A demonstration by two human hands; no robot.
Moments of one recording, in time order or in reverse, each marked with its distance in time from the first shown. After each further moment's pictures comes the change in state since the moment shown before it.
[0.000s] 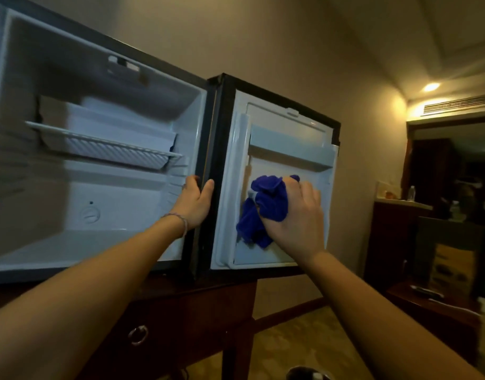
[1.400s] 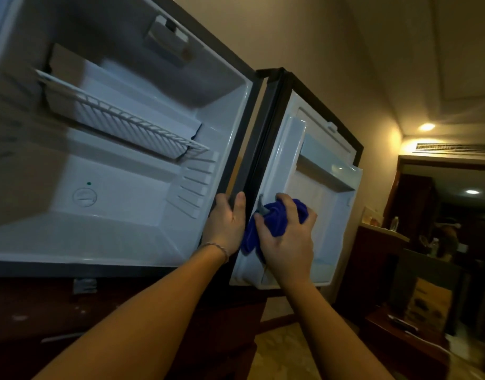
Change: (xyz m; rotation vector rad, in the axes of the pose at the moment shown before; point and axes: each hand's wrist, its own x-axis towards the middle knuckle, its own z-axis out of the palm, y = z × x) left_hand 0.007 -0.043 0.045 -0.223 0.131 0.001; right_hand -0.002 -0.038 0.095 0.042 0.009 0.219
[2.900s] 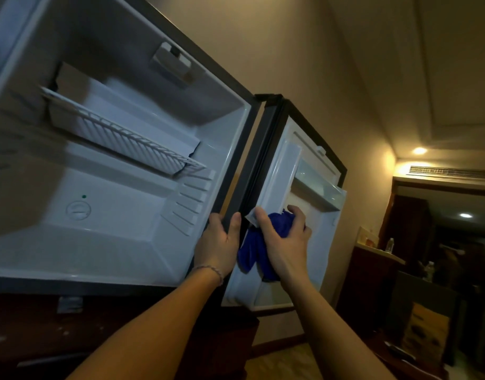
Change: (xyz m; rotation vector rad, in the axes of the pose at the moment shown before) left_hand -0.005 0.004 0.000 0.061 0.039 -0.037; right_hand 0.033 -0.011 -0.011 0.306 -0.181 0.322
